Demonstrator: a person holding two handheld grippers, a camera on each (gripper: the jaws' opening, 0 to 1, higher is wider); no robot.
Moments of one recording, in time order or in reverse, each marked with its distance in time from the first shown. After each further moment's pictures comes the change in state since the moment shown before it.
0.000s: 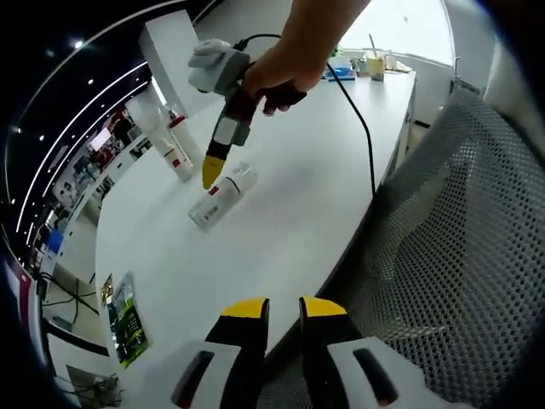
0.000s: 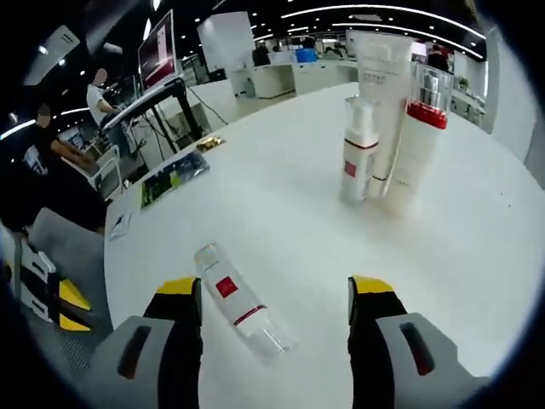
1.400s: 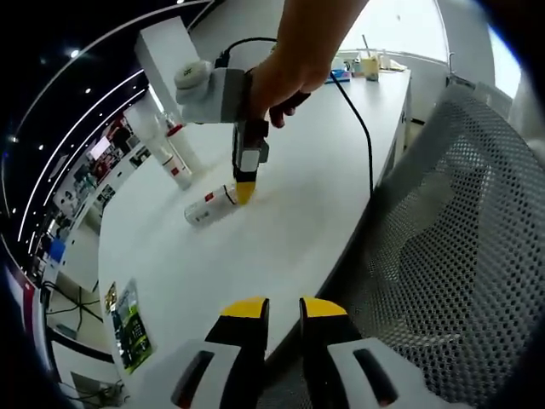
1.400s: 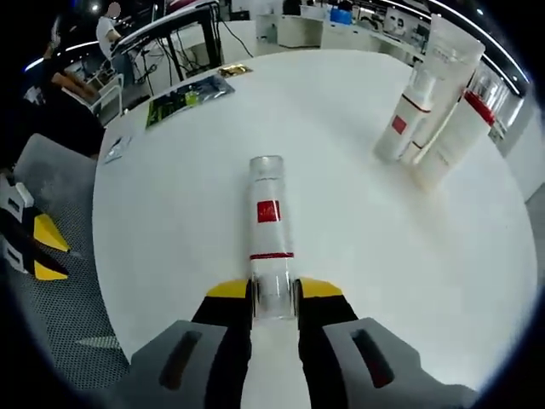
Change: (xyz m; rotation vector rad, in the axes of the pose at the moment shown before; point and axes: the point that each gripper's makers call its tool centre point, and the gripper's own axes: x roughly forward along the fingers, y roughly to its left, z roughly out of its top) left arm -0.003 -0.001 0.004 0.030 -0.022 0.009; right arm 0.005 0.013 -0.043 -0.179 0.257 -0.088
